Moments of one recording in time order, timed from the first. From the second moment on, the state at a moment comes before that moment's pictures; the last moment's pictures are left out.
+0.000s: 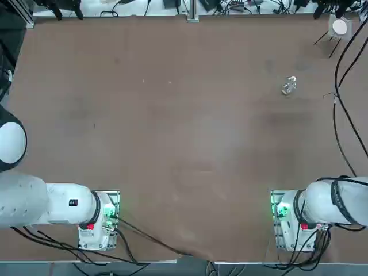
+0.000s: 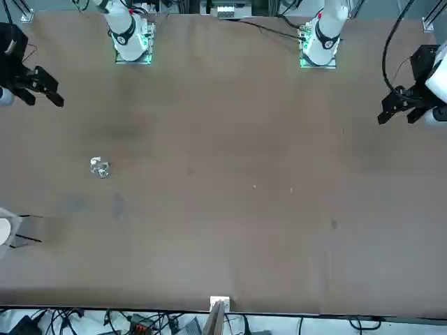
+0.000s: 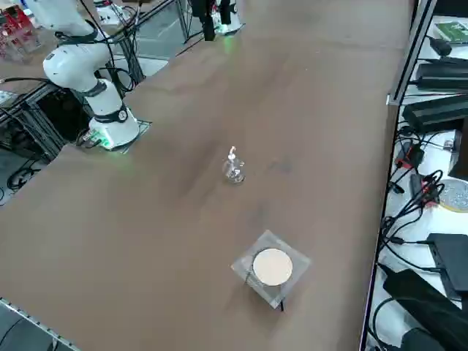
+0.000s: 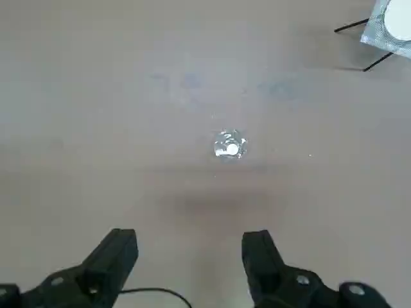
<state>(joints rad) -0.04 -0.07 0.05 -1.64 -0.01 1.56 0.03</state>
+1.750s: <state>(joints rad) -0.06 0.03 0.03 -2.22 -0.02 2.30 0.03</state>
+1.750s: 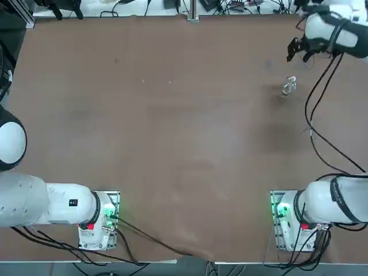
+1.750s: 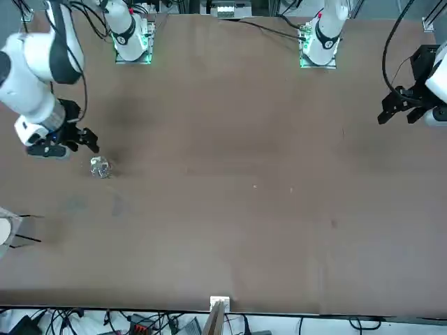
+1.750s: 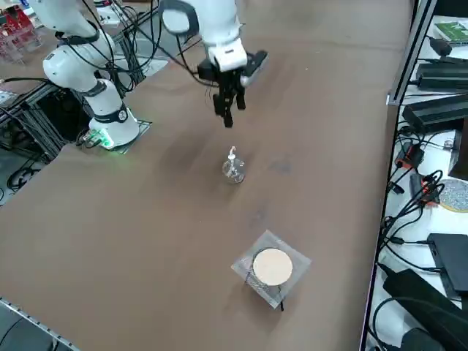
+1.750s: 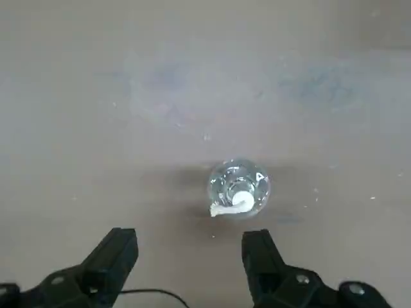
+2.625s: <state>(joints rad) -0.12 0.23 0.03 -2.24 -0.02 2.53 0.02</state>
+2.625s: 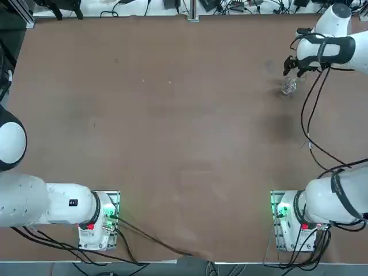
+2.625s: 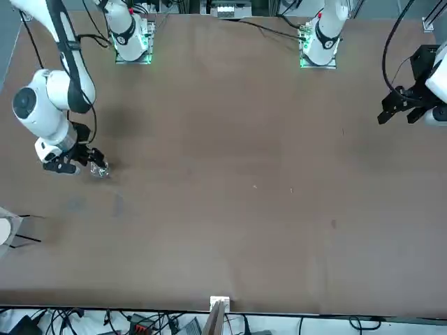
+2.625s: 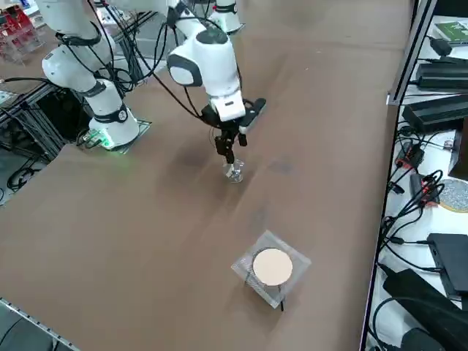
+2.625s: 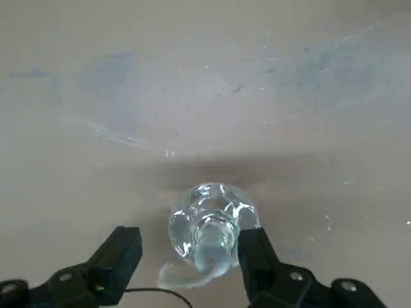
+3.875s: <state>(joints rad) -0.14 0.26 0.03 -2.24 -0.02 2.53 0.03</state>
